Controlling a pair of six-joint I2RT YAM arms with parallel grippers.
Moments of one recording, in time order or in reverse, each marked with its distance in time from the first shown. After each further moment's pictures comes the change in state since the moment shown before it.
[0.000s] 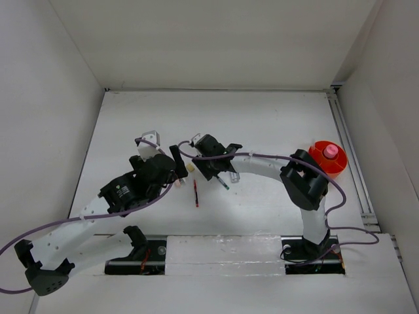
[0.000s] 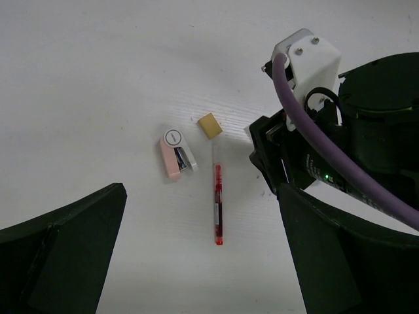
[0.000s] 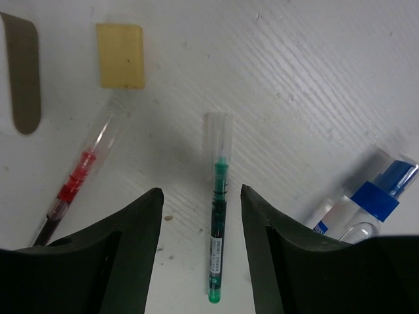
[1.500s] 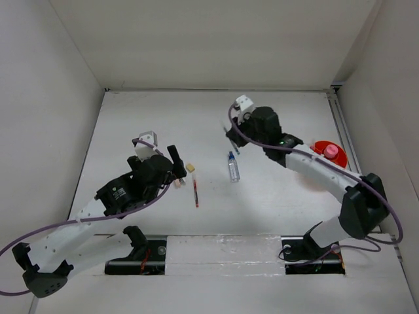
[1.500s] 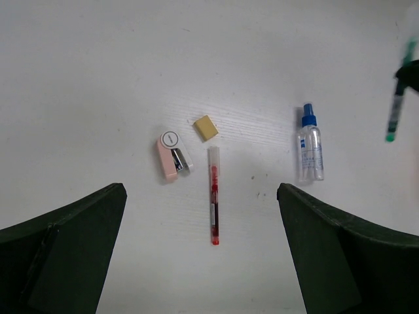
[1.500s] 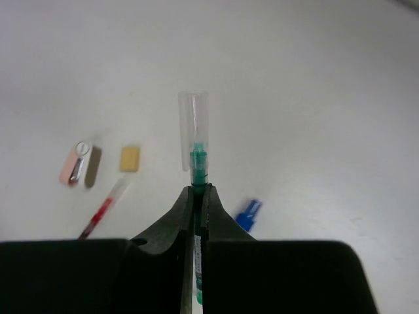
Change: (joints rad) left arm 0.000 -0.025 0.000 0.000 0.002 0.001; right arm -0.249 -0.448 -0.282 0.327 -0.306 -0.041
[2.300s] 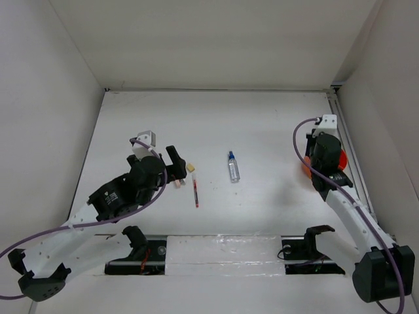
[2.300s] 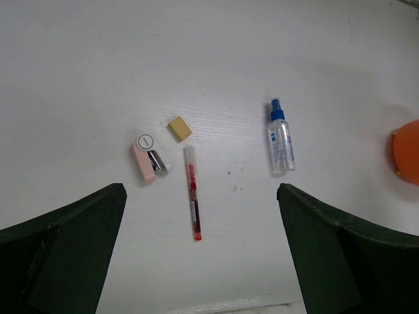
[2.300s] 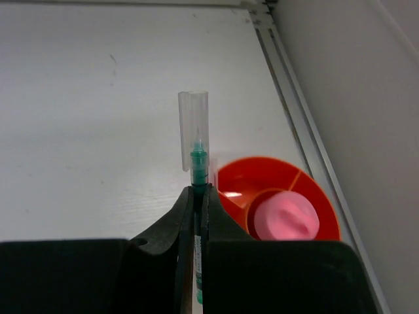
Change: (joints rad) left arm 0.000 -0.064 0.000 0.047 0.078 0.056; right arm -0.507 -0.575 -0.480 0.132 0.517 -0.130
